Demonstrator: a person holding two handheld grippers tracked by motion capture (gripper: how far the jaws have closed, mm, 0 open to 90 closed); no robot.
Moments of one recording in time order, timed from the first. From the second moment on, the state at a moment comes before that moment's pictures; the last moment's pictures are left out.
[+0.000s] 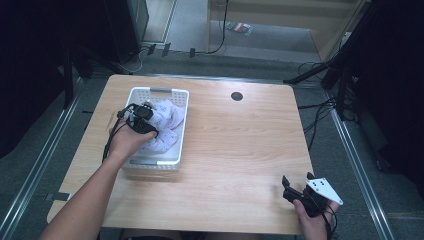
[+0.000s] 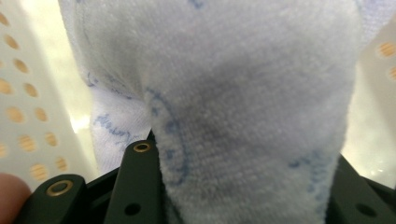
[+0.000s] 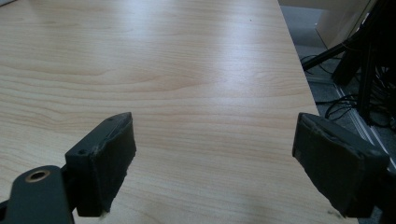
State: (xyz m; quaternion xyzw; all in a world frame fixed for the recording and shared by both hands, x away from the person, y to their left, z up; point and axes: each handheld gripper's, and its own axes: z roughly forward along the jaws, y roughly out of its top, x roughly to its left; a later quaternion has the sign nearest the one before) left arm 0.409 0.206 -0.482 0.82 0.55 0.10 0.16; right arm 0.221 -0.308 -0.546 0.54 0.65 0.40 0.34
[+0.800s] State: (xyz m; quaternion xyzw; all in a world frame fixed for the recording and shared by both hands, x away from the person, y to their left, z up) left arm 0.405 0.218 -0.410 0.82 0.54 0.13 0.17; right arm 0.221 -0.309 -0.546 0.54 0.65 0.41 0.34
